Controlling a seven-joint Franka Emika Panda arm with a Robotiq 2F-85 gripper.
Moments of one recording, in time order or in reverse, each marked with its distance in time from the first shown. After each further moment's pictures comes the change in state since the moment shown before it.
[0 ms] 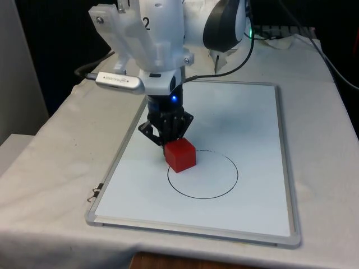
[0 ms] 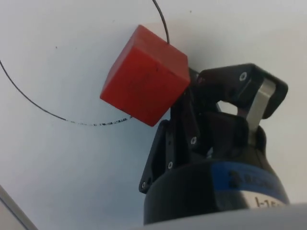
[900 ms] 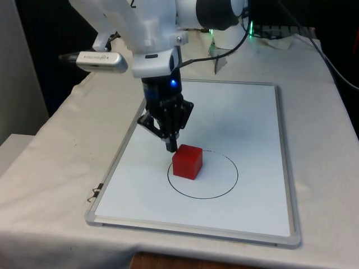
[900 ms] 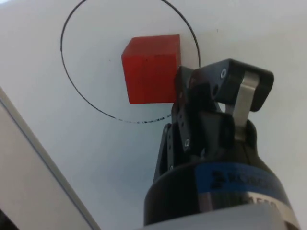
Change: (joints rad) arm -0.007 -0.003 -0.006 0.128 0.115 -0.121 -0.181
